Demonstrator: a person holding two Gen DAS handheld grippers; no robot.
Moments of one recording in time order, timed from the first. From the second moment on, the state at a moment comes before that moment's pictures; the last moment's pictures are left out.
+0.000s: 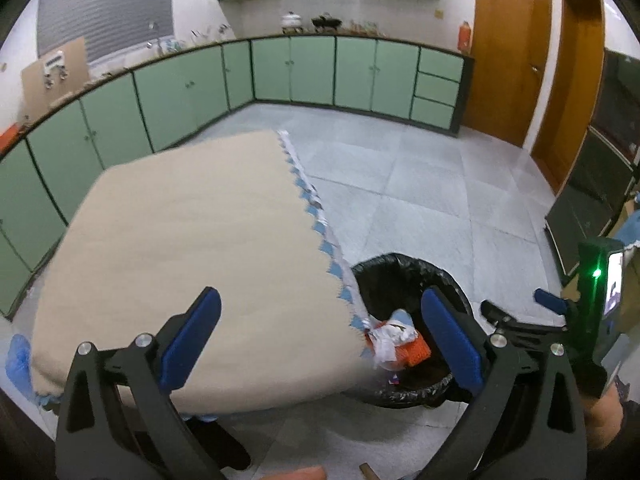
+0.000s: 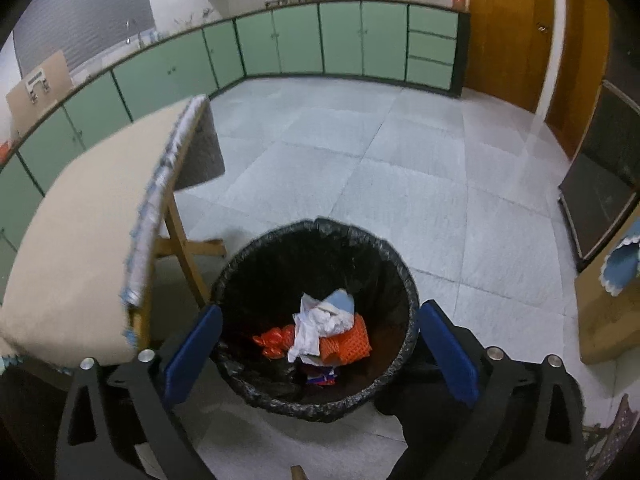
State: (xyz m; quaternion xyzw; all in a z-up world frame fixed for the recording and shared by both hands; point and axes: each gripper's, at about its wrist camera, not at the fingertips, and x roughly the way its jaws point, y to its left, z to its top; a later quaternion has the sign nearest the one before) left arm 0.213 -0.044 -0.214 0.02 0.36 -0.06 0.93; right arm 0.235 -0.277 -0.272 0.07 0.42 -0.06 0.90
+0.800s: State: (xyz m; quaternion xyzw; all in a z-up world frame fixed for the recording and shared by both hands) left arm 0.063 0.000 -0.055 0.01 0.20 0.03 0.98; right arm 0.090 -0.226 -0.049 0.03 0.19 -0.06 0.98
